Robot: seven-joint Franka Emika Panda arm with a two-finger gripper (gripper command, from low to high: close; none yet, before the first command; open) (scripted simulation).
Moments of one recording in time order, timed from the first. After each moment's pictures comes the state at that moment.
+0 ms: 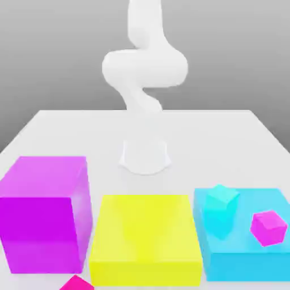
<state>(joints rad) -0.02 -0.75 -0.05 -2.31 -0.03 2.27 0.75</state>
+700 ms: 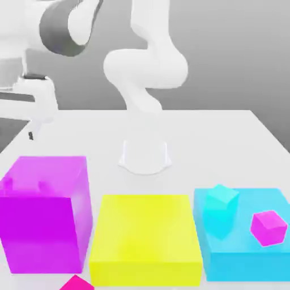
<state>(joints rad) -0.29 -0.30 -0.53 -2.67 -0.18 2.39 0.38</state>
